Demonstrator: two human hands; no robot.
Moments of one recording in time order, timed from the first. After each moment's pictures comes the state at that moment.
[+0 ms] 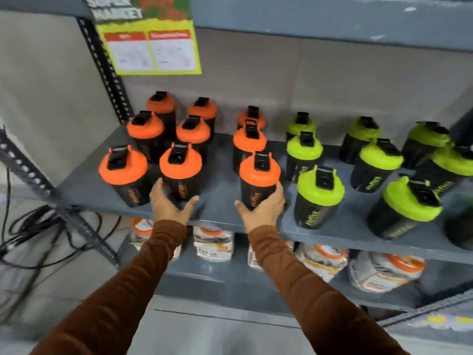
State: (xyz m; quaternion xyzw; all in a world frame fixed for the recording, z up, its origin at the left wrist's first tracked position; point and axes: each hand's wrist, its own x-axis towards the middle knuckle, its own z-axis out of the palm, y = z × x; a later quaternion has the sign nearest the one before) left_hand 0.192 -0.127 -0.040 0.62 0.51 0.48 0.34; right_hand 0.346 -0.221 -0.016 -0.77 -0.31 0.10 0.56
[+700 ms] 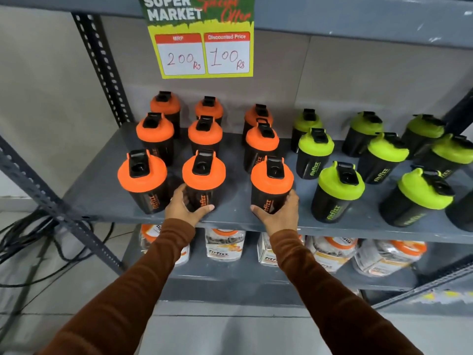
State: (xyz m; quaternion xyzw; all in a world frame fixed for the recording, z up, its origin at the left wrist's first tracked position) left_hand 0.165 -0.098 -0.039 0.66 0.47 0.37 0.45; right_hand 0.330 -0.217 -0.026 -0.78 -0.25 0.13 0.55
